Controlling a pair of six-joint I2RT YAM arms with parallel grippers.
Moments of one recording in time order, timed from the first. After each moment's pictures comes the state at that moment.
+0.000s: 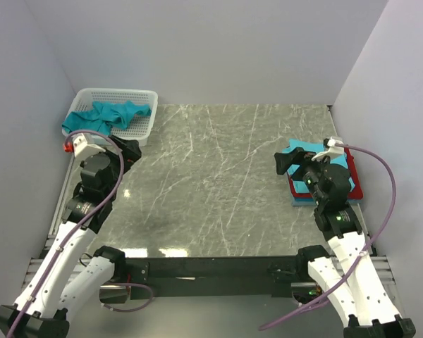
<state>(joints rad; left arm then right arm) -0.30 0.73 0.78 -0.25 -0.40 -0.80 0.16 0.63 0.66 -0.16 -0.04 0.41</state>
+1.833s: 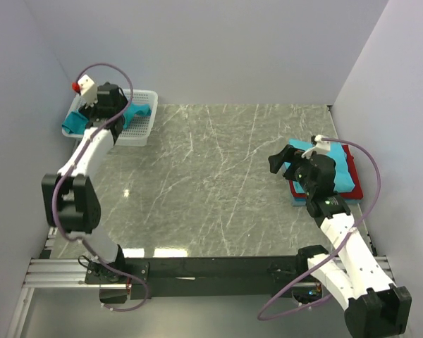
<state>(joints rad) -0.06 1.61 1.35 -0.15 -0.60 -0.65 0.16 0.81 0.62 -0.12 -0.03 0.46</state>
